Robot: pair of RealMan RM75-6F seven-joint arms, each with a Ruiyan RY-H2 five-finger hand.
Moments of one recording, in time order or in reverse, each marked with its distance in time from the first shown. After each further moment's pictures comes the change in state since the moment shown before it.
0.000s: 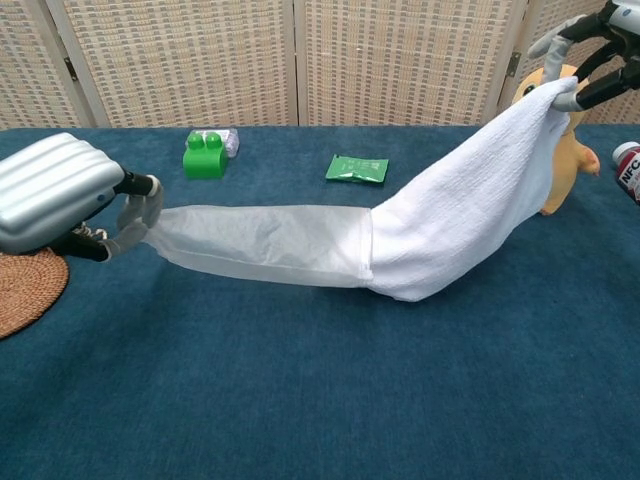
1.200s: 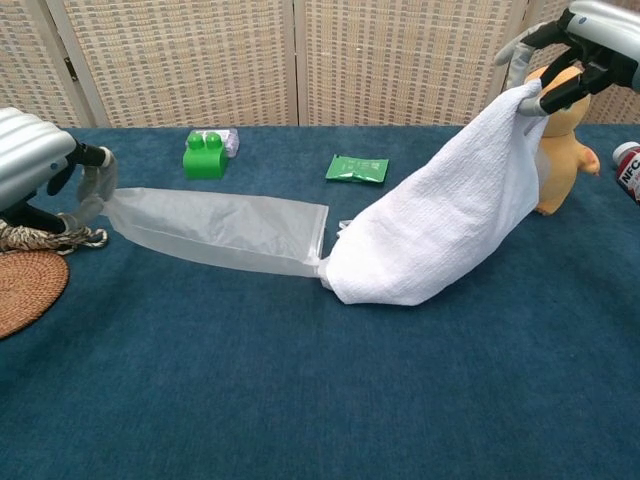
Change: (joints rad) left arm 0.029 0.074 -0.041 -0.042 -0.070 -0.021 -0.002; right arm 0.049 -0.035 -0.004 0.019 0.009 -0.019 -0.017
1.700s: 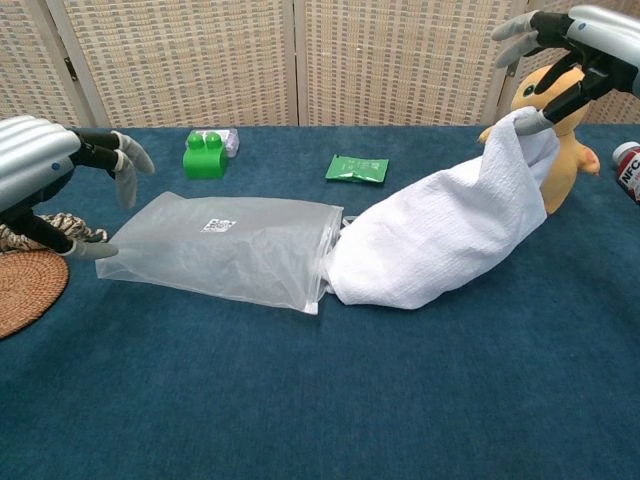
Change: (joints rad) left arm -0.011 0.027 0.035 -0.039 0.075 0.030 -0.237; right arm -0.004 0.001 -0.010 0.002 -0.006 0.004 -0.005
